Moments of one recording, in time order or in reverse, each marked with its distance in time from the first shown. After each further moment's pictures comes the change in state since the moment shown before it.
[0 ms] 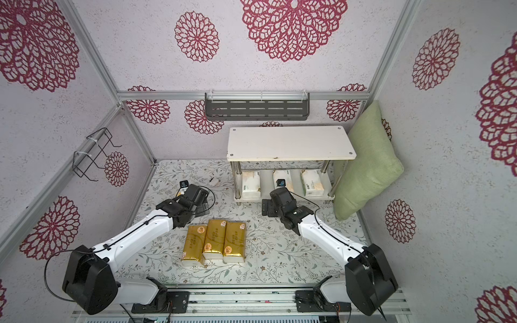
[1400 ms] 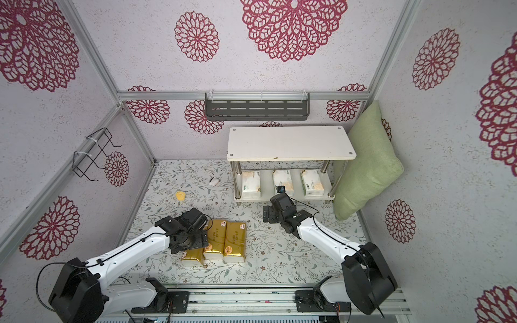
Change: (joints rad) left arm -0.080 -0.128 -0.241 -0.212 0.320 -0.129; right arm 0.001 0.013 -0.059 0.019 -0.025 0.003
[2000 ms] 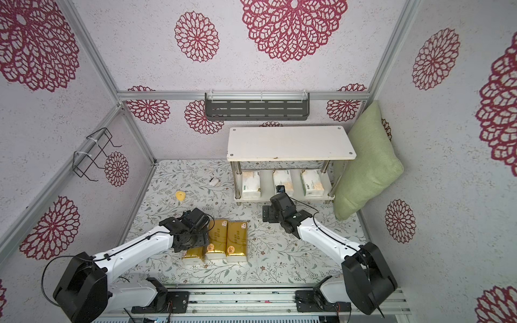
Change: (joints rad) left arm 0.006 0.035 -0.020 0.084 -0.050 -0.028; right arm 0.010 0.000 -0.001 0.015 -0.008 0.002
